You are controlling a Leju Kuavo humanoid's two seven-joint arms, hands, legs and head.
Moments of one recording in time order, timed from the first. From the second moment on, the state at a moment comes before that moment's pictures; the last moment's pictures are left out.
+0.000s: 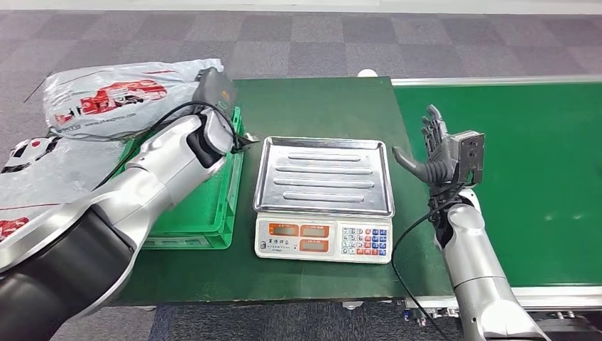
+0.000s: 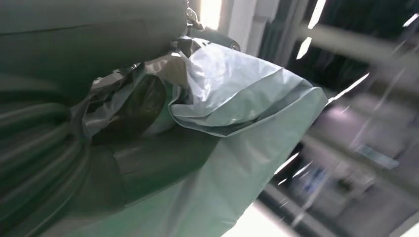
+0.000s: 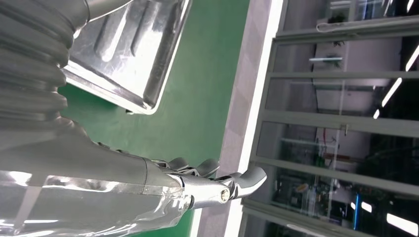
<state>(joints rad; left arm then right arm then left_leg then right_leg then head) -1.28 -0.13 -1.15 -0.25 -1.51 -0.25 0.39 -0.56 -0.03 0.09 -0.94 -0.09 0.09 -0.40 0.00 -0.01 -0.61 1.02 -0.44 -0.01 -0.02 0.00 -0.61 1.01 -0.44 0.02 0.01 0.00</state>
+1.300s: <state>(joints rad) -1.23 -0.13 -0.76 -0.27 -1.37 0.01 0.54 -0.59 -0.01 0.09 -0.91 -0.05 0.08 -0.38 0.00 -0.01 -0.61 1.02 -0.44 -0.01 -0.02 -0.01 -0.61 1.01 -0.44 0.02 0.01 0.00</state>
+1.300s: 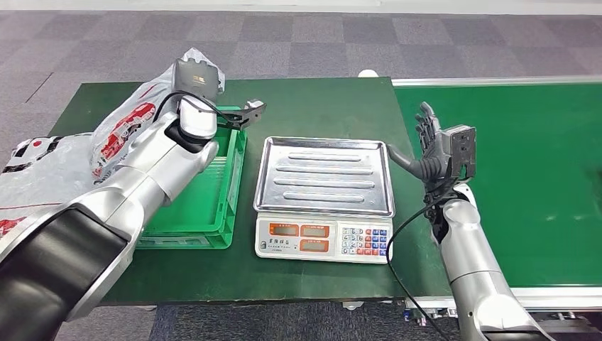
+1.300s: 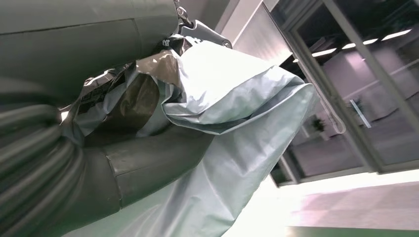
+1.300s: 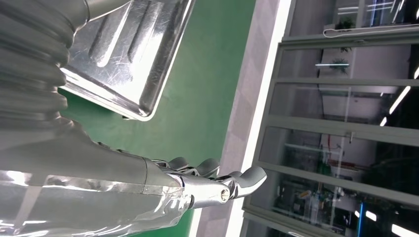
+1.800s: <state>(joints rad) -1.15 -0.20 -0.69 -0.28 -1.40 -0.08 0.51 -0.62 -0.04 0.07 -0.82 -0.09 0.11 -0.43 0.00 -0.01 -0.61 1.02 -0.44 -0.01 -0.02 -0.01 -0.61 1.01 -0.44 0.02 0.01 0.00</state>
